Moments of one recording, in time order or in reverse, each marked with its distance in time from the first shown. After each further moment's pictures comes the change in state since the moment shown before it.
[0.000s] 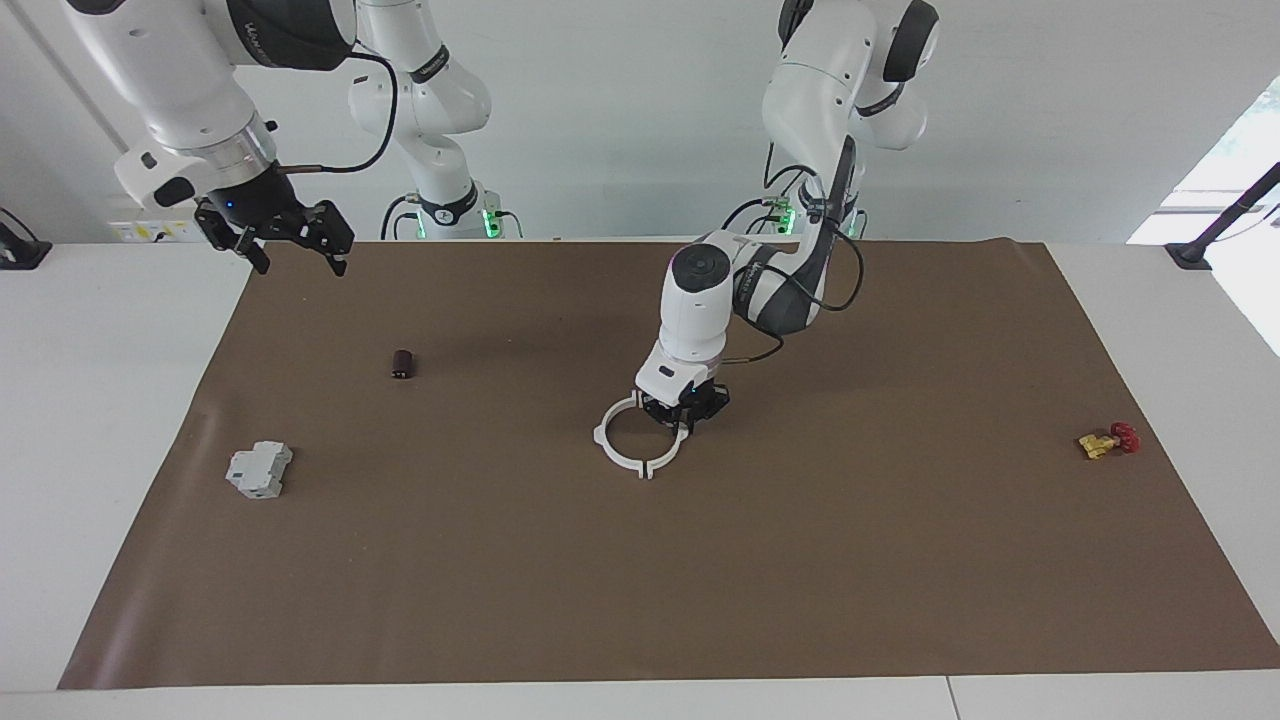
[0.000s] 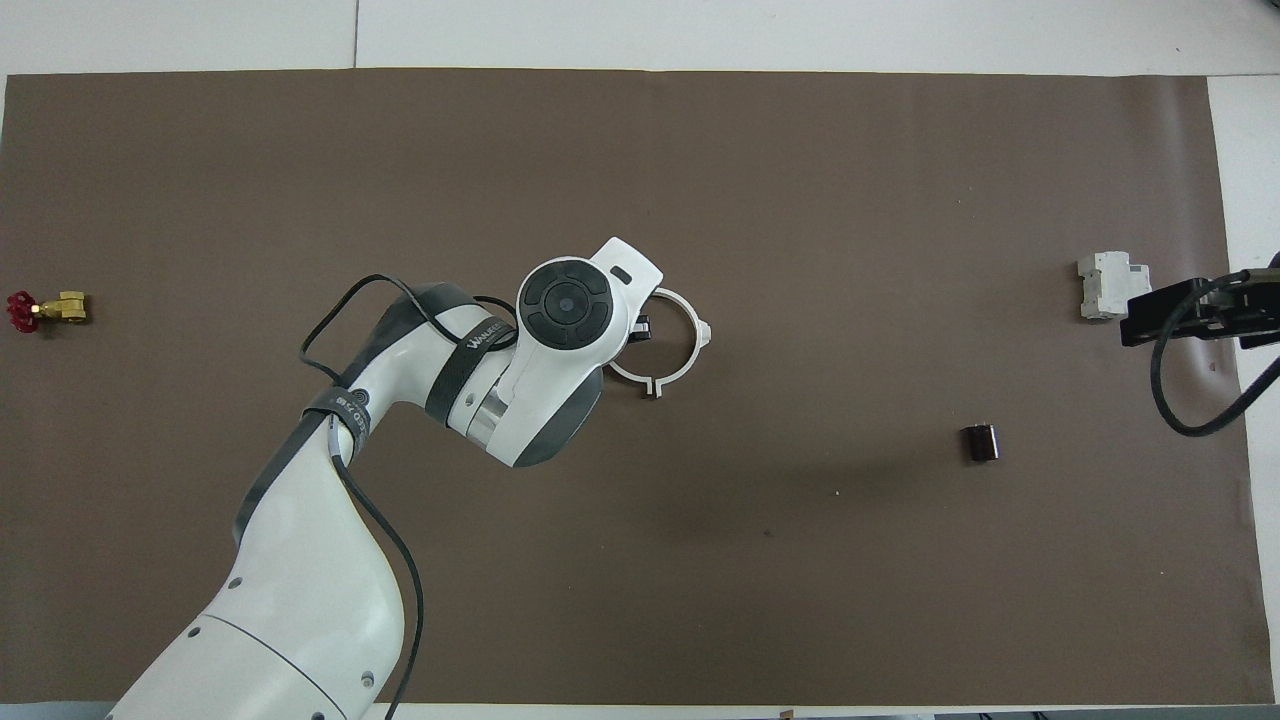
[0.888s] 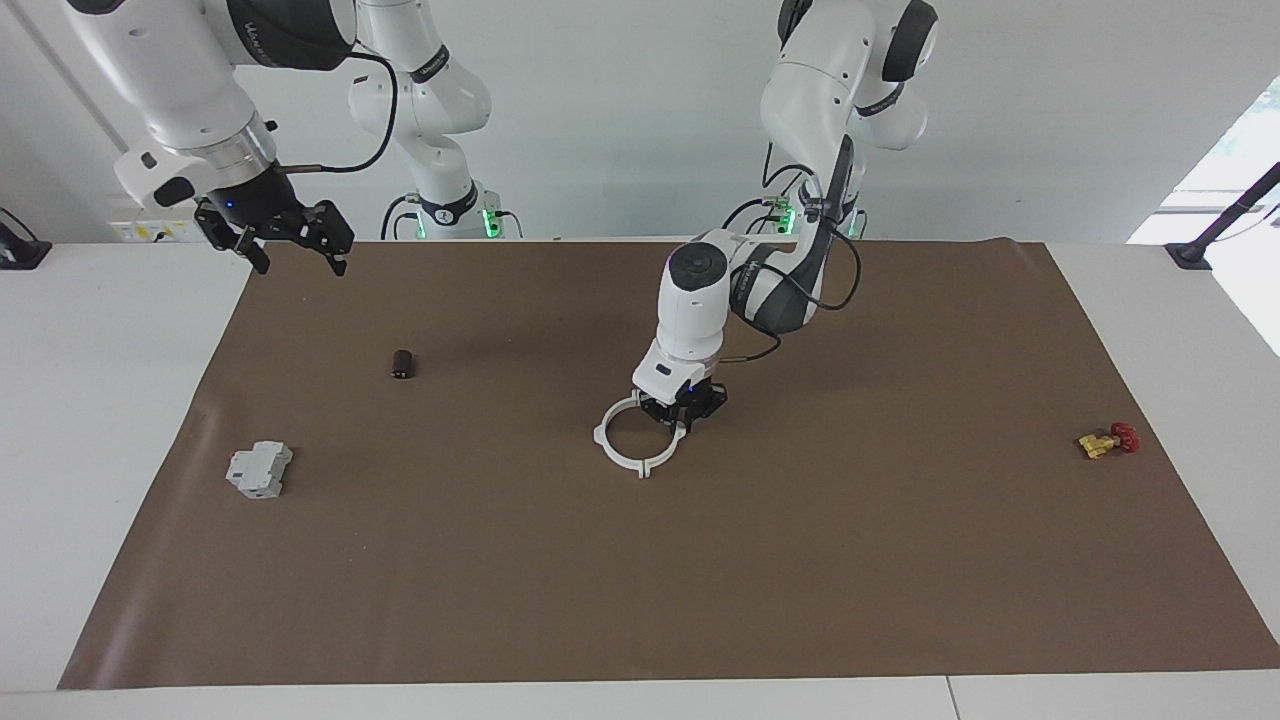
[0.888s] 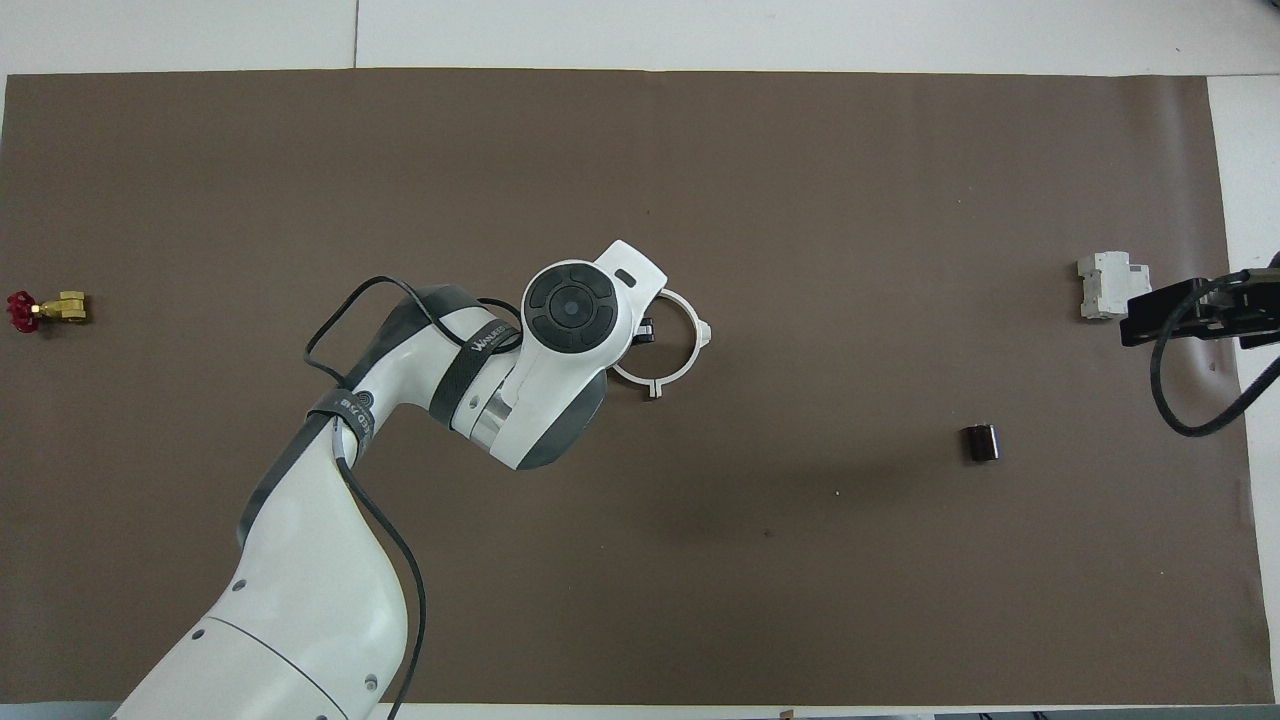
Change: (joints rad) left arm -0.004 0.000 0.000 0.000 0.000 0.000 0.001; right arm 0.000 0.000 0.000 0.000 0.000 0.000 0.000
